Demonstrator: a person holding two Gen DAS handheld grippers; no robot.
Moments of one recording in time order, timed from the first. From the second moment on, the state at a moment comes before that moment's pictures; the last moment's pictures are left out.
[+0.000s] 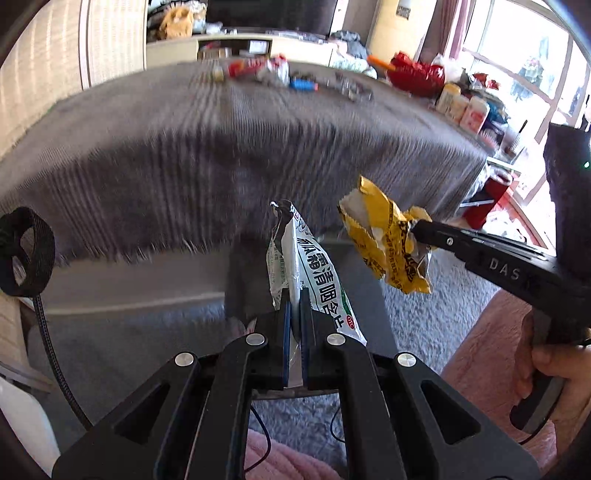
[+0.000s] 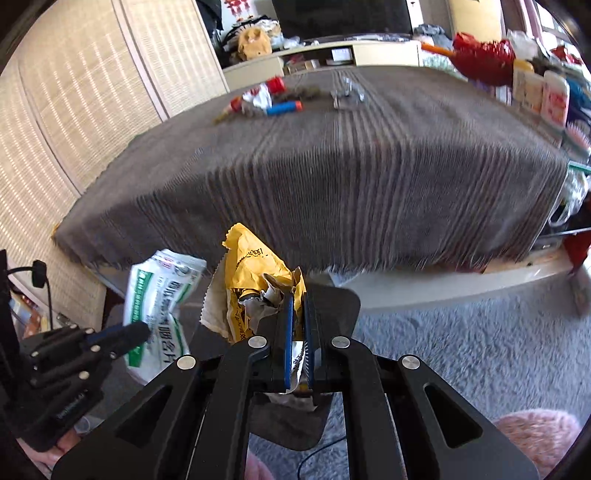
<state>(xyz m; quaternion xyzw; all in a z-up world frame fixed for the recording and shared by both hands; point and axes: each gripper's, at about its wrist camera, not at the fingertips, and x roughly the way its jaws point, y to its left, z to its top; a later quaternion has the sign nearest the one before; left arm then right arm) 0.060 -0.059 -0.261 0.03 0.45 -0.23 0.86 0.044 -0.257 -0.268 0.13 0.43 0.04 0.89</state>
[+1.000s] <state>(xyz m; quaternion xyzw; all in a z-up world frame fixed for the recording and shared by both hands) 0.073 -0.062 -0.289 0.03 0.49 -0.22 0.85 0.060 -0.259 -0.288 0.14 0.45 0.03 0.88</state>
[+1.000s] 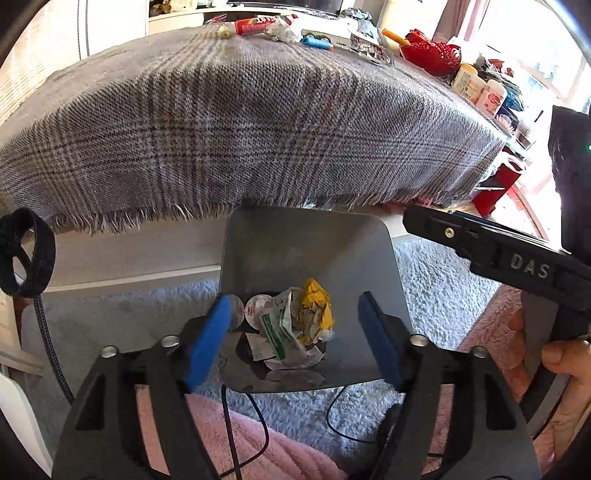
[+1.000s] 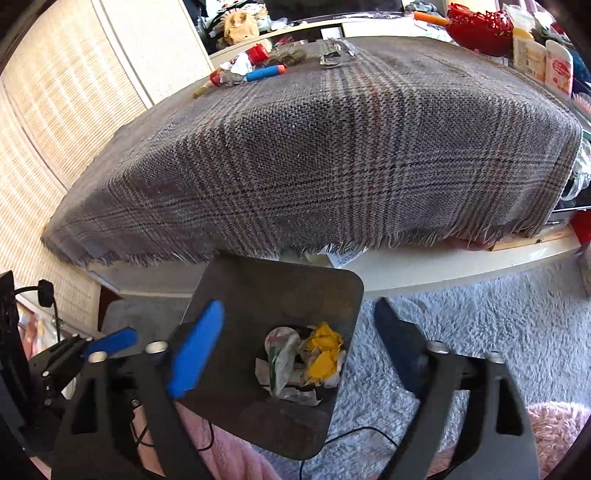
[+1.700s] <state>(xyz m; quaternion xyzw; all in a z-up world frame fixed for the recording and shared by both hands) 0.145 -0.054 -0.180 0.01 0.40 -0.20 0.90 0.124 -0.318 -0.176 0.16 0.36 0.00 0.92</state>
